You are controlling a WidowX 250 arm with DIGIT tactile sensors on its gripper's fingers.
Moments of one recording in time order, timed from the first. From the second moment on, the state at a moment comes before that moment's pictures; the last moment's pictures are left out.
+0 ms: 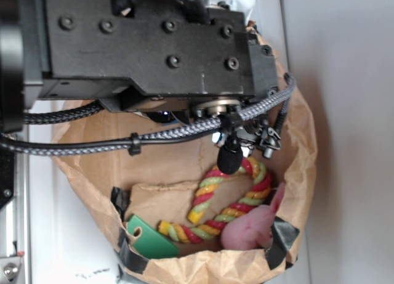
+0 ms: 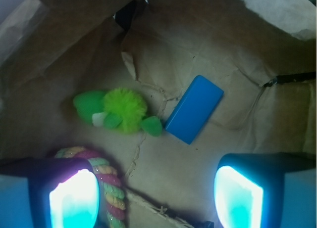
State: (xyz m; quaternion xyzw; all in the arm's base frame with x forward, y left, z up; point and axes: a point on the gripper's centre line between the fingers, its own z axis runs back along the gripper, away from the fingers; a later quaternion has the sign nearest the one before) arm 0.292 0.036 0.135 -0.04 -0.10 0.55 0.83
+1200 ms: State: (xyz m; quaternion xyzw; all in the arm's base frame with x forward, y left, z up) arm 0.295 0.045 0.110 0.00 -0.07 0.65 0.76
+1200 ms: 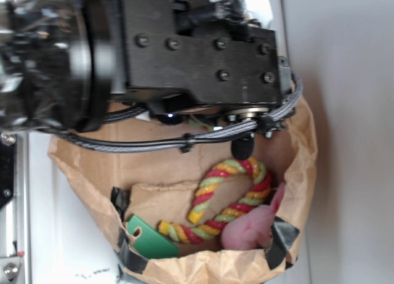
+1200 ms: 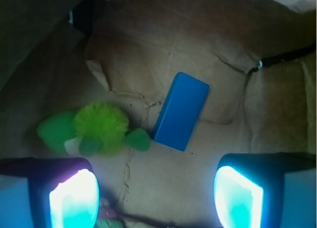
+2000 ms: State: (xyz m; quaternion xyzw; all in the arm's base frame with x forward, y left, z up) arm 0.285 0.068 0.087 -0.02 -0.05 0.73 0.69
